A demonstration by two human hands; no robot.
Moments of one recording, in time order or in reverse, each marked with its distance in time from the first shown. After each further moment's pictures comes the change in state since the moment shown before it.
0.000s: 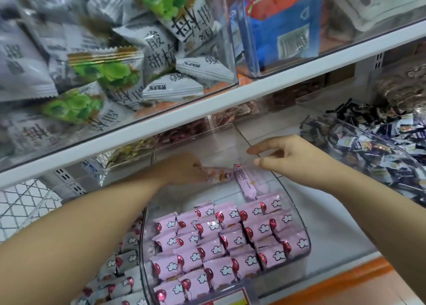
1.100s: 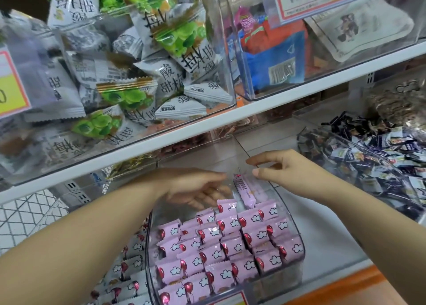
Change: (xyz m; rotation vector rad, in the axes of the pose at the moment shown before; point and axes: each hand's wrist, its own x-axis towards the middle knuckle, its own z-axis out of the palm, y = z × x) left_hand -0.034 0.039 -0.011 -0.867 -0.458 -0.126; right_hand -0.005 -0.002 0.000 0.046 -0.024 0.000
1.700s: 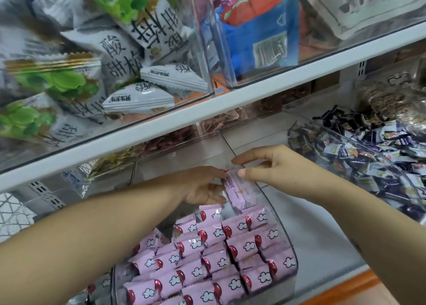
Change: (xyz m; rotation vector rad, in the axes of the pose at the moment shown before) left_hand 0.078 0.008 0.015 -0.536 0.092 -0.073; right_hand 0.009 0.007 -0.004 0.050 -0.030 0.006
